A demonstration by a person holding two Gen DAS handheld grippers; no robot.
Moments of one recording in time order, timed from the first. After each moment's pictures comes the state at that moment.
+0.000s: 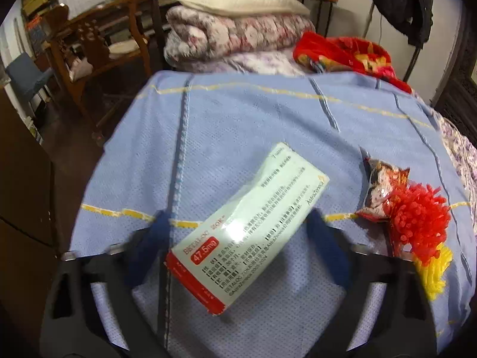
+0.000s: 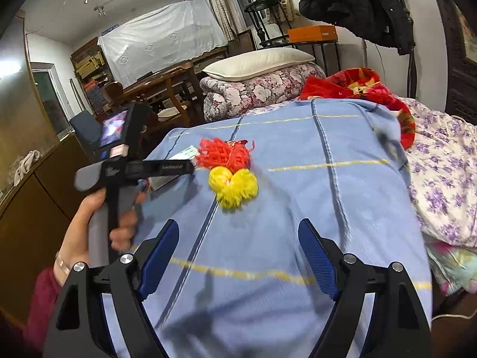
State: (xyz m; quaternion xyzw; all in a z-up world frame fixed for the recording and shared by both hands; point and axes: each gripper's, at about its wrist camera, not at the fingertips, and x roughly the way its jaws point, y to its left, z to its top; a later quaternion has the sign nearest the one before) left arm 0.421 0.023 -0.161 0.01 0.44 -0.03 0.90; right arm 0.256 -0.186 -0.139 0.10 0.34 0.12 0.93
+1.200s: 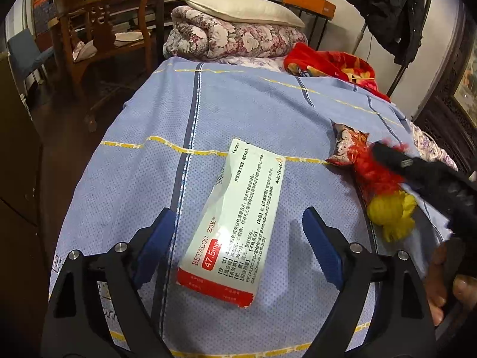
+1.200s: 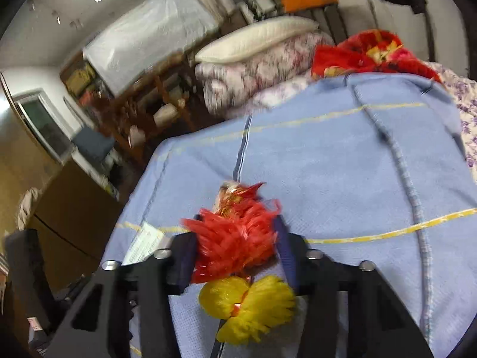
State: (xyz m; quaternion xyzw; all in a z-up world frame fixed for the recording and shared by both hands) left arm 0.359 0.045 -0.156 -0.05 0.44 -0.05 0.89; right arm 0.397 -0.167 -0.157 0.19 0.36 0.14 0.90
